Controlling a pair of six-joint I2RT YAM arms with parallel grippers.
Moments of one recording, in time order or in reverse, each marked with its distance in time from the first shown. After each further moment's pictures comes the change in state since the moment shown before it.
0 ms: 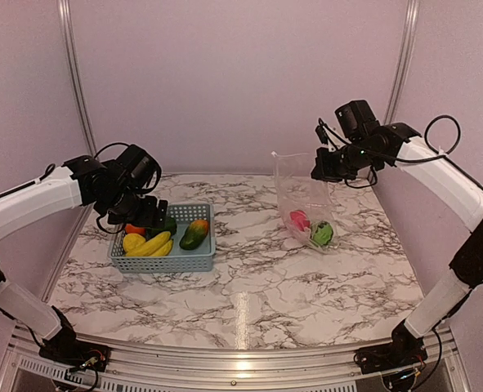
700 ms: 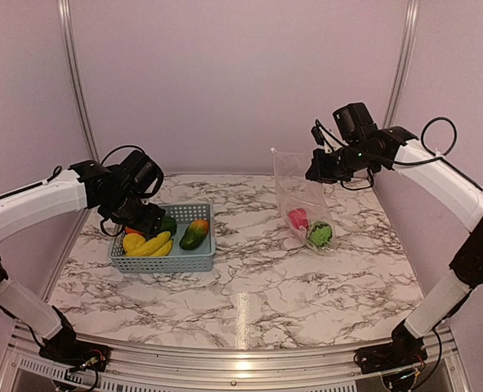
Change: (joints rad) left arm 0.018 -0.024 -0.065 0.043 -0.029 0.209; right arm 0.009 0.000 -0.045 0.066 -0.055 0.008
